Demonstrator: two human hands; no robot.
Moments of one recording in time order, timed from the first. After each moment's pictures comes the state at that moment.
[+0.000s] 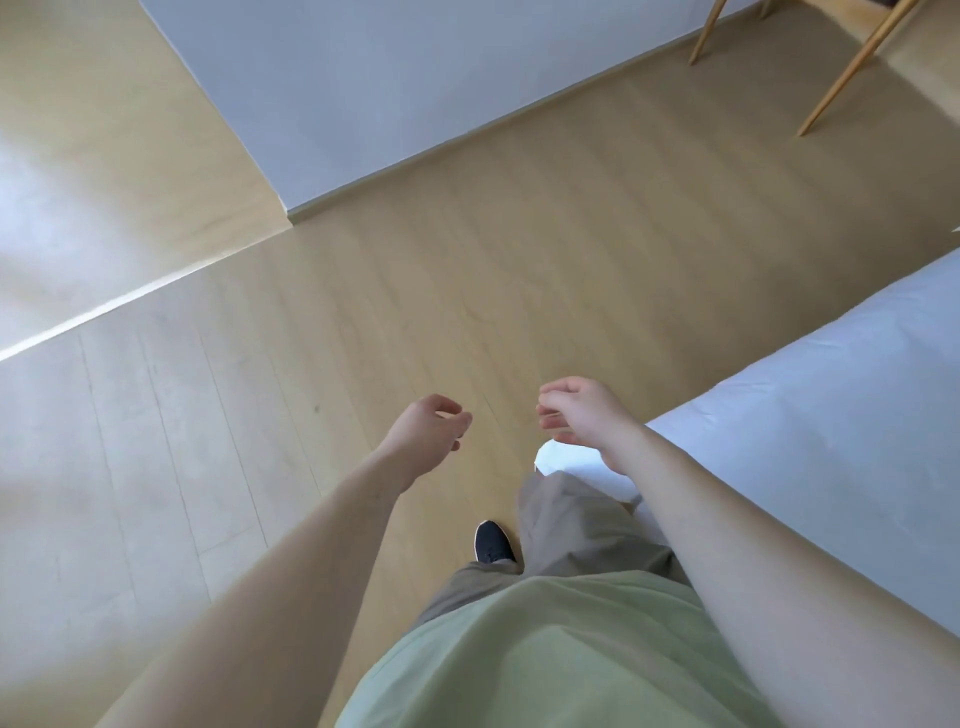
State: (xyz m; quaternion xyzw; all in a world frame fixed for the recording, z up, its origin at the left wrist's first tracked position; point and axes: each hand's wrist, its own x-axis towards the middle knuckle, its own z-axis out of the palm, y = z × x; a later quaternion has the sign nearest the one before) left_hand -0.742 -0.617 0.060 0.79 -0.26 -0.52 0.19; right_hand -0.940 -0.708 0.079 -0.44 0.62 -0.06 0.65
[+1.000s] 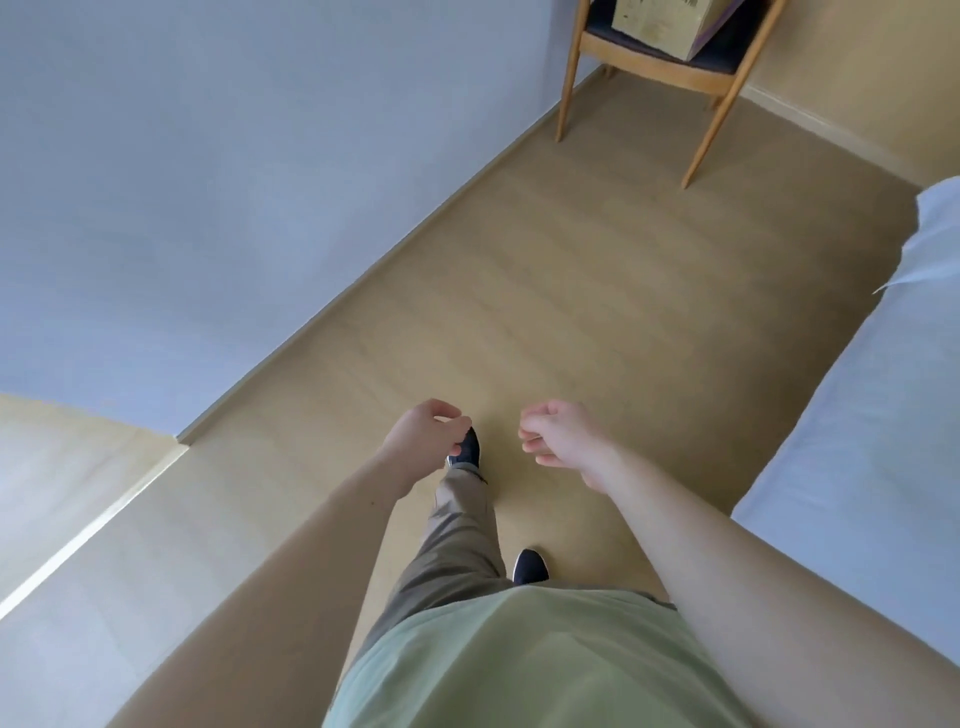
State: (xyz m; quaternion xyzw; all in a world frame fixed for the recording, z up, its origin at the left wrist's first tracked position) left_hand -0.705 -1.158 0.077 0.74 -0.37 -0.55 0.11; right_hand -0.905 -1.167 0.077 -0.36 0.67 -0.12 0.64
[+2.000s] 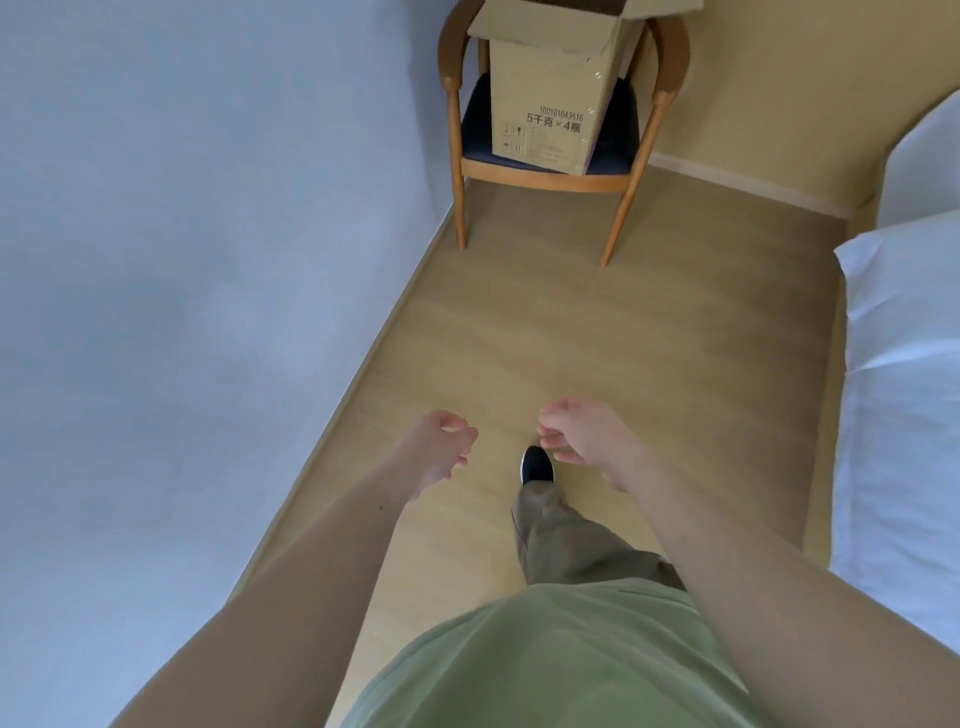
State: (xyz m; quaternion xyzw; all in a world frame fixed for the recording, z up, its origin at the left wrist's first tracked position) left_hand -0.753 -1.684 0.070 0.64 -0.50 -0.59 0.00; right_hand -0.955 -1.630 0.088 -0.22 0.74 -0.25 0.59
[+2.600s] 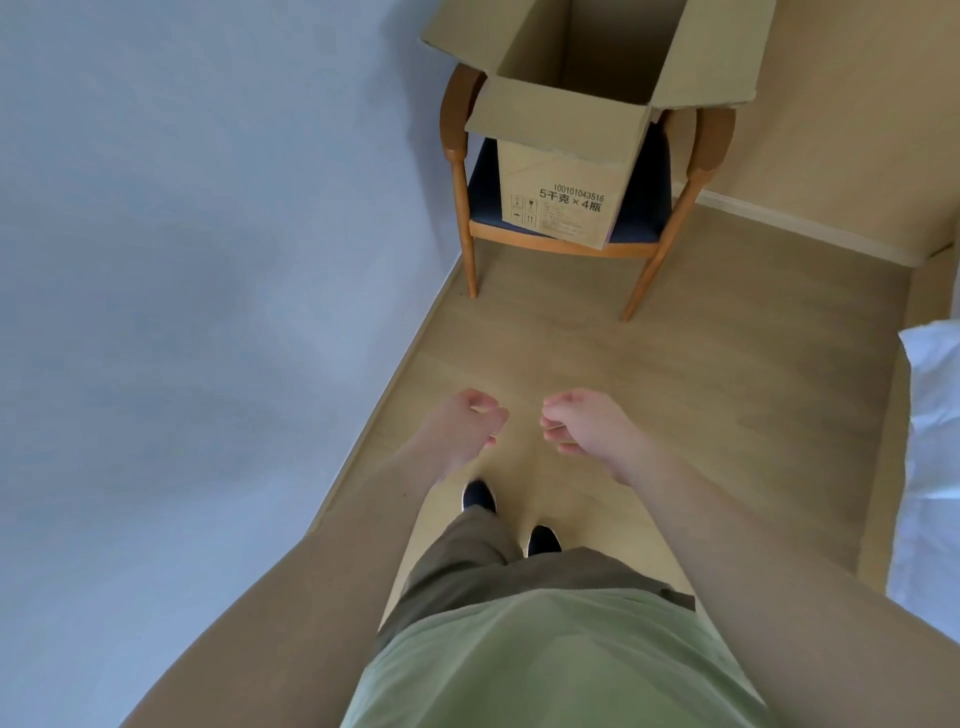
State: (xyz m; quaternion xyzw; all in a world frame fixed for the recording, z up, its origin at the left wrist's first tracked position) left_hand -0.893 -1.938 0.102 0.63 -0.51 -0.58 -0.01; right_hand -1.071 -1.890 0.093 -0.23 0.72 -0.23 0.61
